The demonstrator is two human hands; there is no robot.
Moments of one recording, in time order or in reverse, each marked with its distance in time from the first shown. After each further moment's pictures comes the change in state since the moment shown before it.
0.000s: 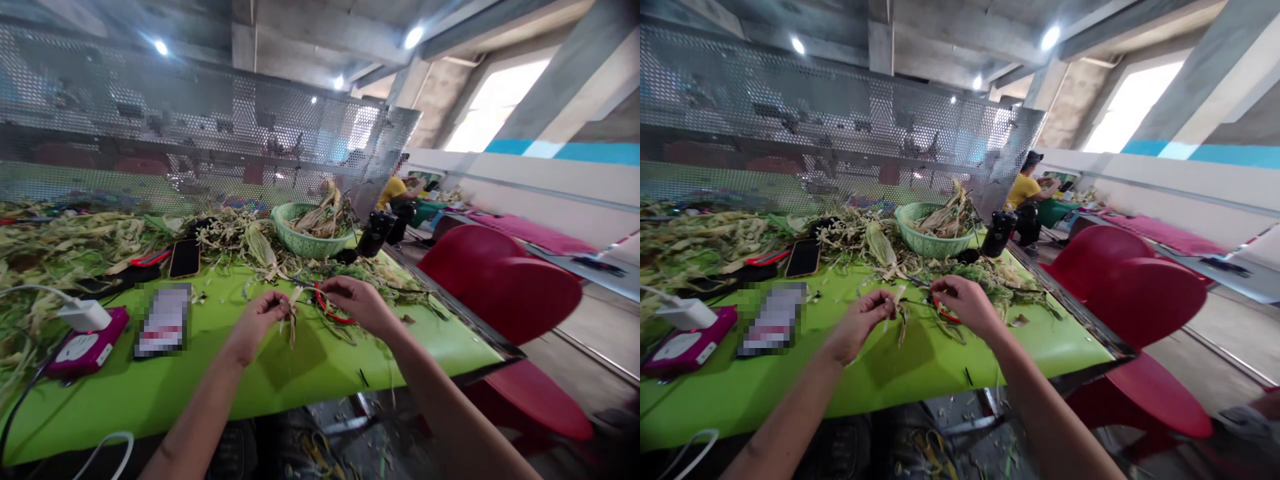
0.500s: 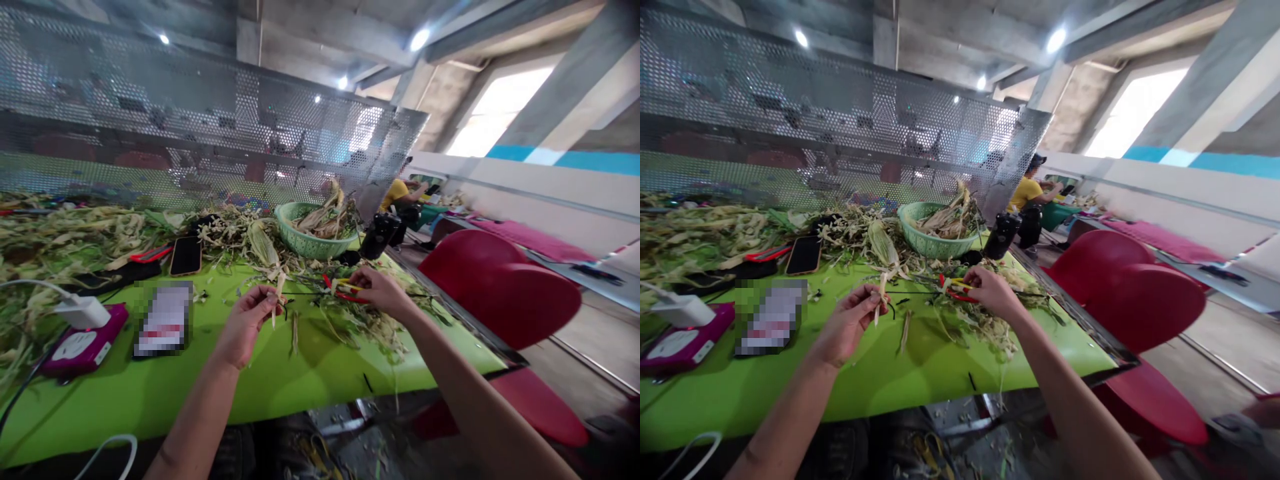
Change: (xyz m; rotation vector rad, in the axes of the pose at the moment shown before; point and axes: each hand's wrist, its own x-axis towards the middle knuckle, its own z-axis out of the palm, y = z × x) left_hand -0.004 0.003 -0.013 -0.243 0.141 0.027; right_hand 0.020 0.052 -0.034 -0.247 0.044 0.184
